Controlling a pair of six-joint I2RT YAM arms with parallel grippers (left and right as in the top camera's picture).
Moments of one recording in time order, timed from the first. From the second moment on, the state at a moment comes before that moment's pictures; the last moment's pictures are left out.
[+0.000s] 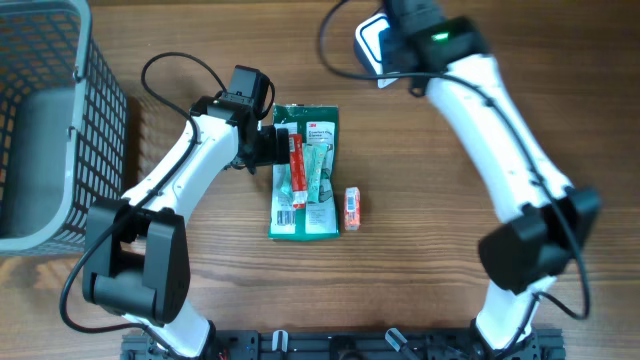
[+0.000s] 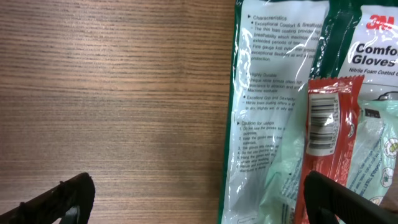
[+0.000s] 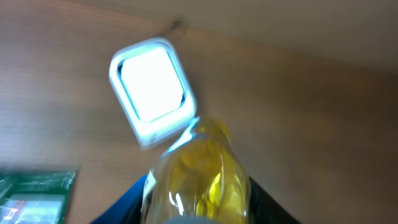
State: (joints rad) left arm -0.28 1.80 1.26 -0.83 -0.03 -0.34; right arm 0.41 1.97 1.96 -0.93 0.43 0.11
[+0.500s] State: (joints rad) left arm -0.28 1.80 1.26 -0.83 -0.03 -0.34; right arm 0.55 2.36 1.97 -0.32 1.04 -0.43
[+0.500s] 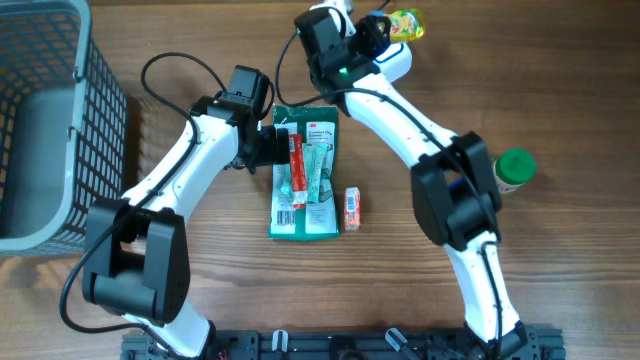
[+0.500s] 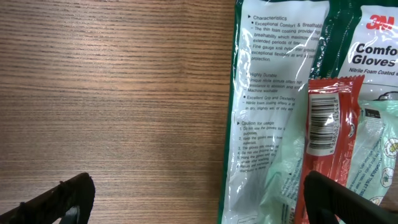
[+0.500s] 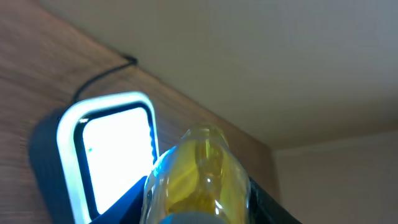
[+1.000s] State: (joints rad) left arm -0.28 1.80 1.26 -0.83 -0.03 -0.34; right arm 0.59 2.41 1.97 -0.24 1.06 -0.52
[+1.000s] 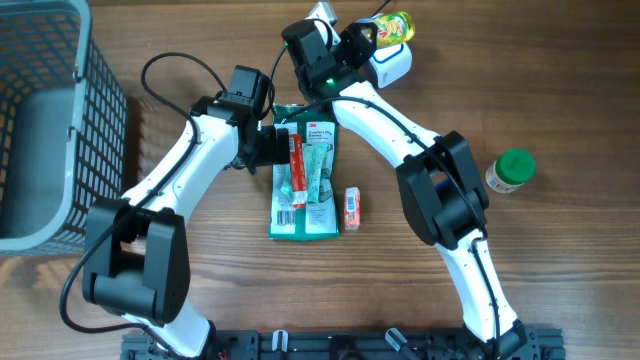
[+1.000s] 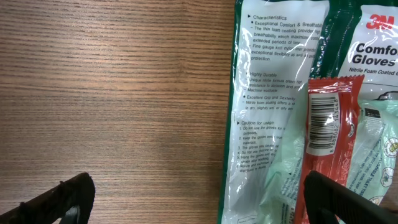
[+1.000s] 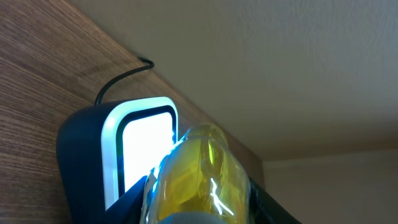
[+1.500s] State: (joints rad) left arm -0.28 1.80 1.26 -0.83 -0.03 -0.34; right arm 0.59 2.41 1.97 -0.26 1.08 -0.54
